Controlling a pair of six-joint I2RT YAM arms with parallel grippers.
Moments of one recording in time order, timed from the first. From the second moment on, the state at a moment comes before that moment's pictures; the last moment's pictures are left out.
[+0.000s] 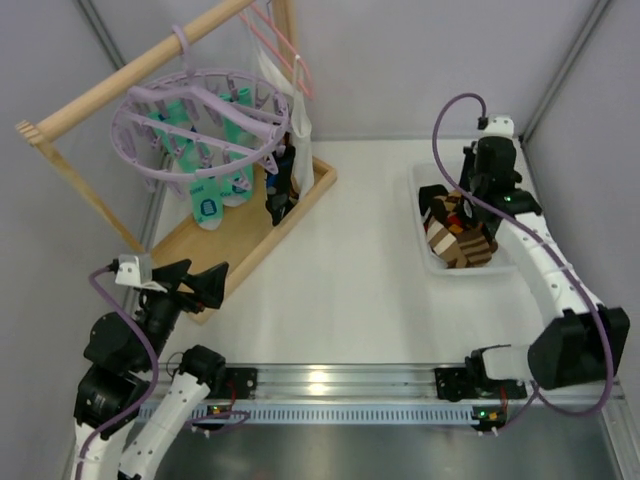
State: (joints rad) left arm -0.42 0.18 0.88 -0.68 -0.15 -0.35; right arm 0.17 1.27 1.19 -0.29 0.36 0.09
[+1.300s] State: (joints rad) left arm -0.42 0.10 0.85 -0.68 -0.22 -0.36; right arm 0.47 1.38 1.02 0.23 -0.59 0.11
